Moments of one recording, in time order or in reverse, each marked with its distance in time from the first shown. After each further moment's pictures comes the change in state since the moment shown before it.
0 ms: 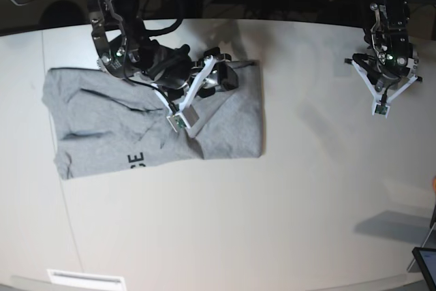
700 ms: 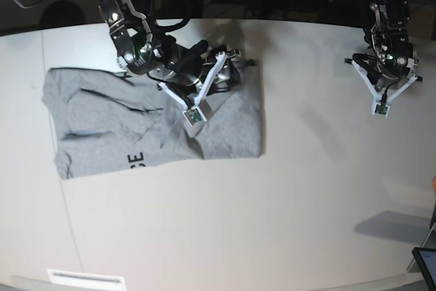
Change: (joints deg) left arm 0.0 0.0 0.0 0.0 0.0 0.0 0.0; right arm 0.9 -0.5 -5.3 -5.8 -8.4 -0.2 4.3
